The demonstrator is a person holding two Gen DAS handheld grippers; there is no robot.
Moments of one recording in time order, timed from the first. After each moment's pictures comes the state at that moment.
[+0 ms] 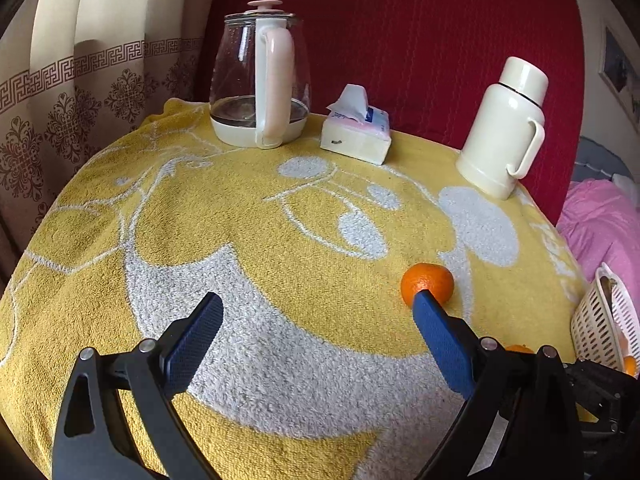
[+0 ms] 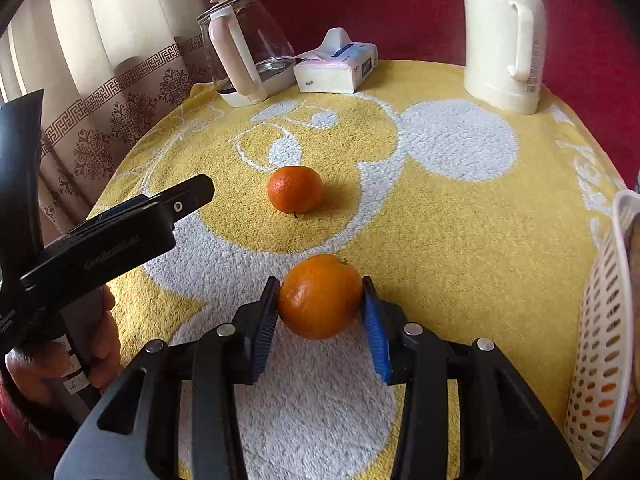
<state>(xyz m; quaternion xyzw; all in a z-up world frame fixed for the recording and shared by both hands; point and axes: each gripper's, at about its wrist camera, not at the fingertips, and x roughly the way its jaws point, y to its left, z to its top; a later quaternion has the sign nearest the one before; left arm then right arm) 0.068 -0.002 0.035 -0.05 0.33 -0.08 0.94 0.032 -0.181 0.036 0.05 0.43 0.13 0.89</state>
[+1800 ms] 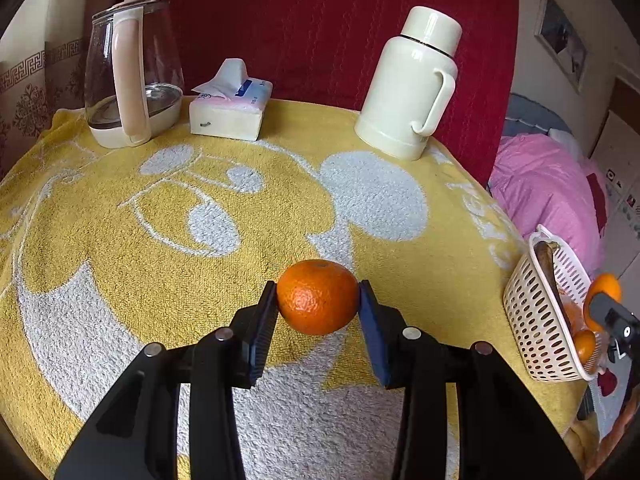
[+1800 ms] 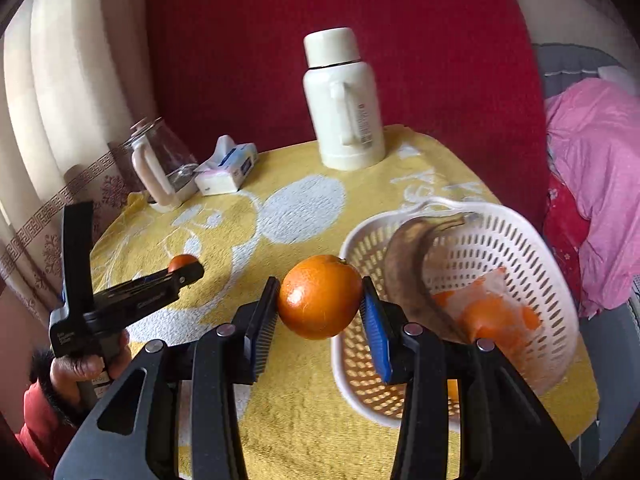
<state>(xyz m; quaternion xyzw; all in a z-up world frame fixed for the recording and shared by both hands) 0.081 -0.076 0.040 -0.03 0.37 -0.22 0.90 -0.040 -0.309 0.106 0.13 0.32 -0.03 0.94</state>
